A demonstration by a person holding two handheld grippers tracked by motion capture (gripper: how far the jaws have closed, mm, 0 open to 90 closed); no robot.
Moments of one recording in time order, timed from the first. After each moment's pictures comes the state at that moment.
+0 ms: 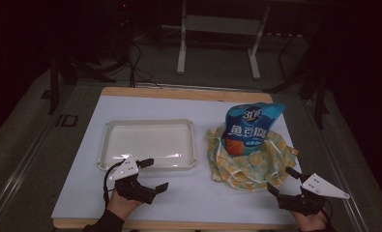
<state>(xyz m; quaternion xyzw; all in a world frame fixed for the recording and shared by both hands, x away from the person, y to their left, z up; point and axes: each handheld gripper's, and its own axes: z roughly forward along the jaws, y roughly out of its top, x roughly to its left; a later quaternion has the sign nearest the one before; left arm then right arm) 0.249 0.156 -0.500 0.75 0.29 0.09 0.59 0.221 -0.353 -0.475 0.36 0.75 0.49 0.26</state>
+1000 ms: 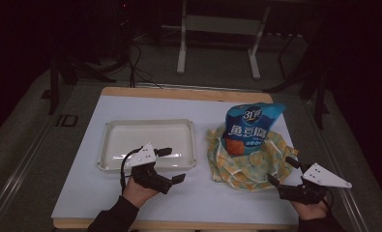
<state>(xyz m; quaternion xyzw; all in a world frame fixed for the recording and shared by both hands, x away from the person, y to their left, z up) 0.275 0.111 -0.467 0.76 0.24 0.09 0.60 0.239 -0.350 -0.451 0.33 0.76 0.49 0.27</state>
